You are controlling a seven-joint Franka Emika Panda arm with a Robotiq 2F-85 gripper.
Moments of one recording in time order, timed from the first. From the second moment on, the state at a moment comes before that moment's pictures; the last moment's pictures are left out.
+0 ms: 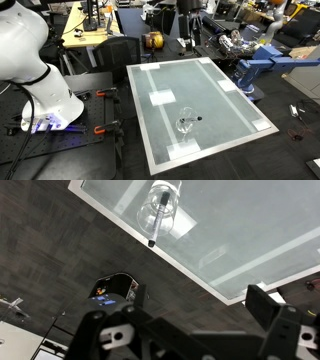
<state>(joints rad) -0.06 -0.19 0.12 -2.28 -0.58 2.19 1.19</state>
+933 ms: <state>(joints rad) -0.07 -0.10 0.00 -2.30 -0.66 2.22 1.38</state>
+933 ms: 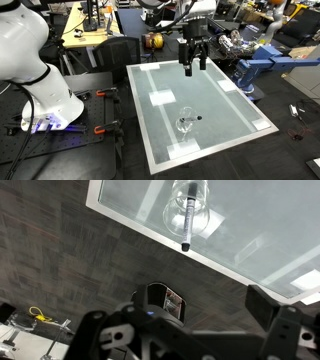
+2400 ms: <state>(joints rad) -0.08 0.04 -0.05 -2.30 -0.78 2.31 1.84</state>
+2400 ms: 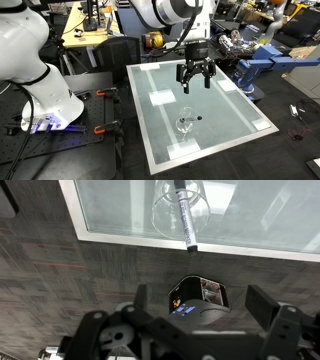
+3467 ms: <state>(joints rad) -0.08 0.17 -0.10 -2.29 -0.88 2.34 1.98</state>
